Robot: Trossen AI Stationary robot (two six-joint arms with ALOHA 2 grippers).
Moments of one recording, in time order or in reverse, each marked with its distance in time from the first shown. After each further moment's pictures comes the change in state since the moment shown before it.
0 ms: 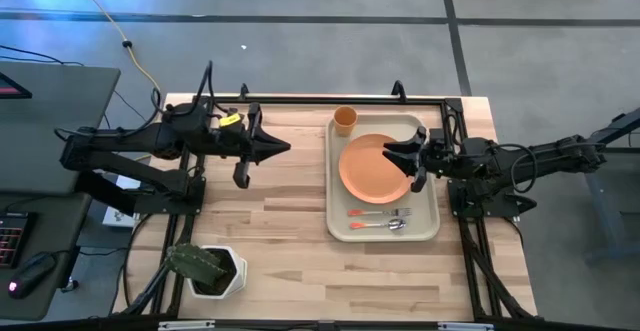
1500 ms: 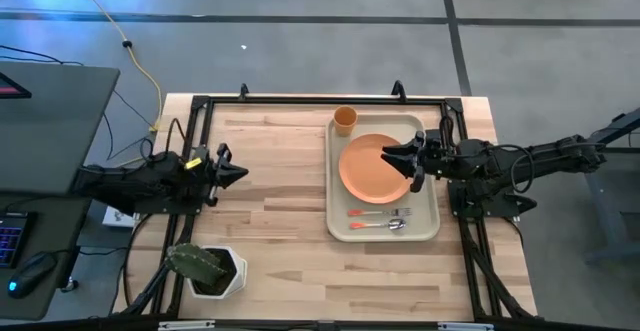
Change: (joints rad) left arm 0.001 -1.009 -1.066 0.206 -0.075 -0.227; right arm 0.001 0.000 0.000 -0.079 -0.003 0.123
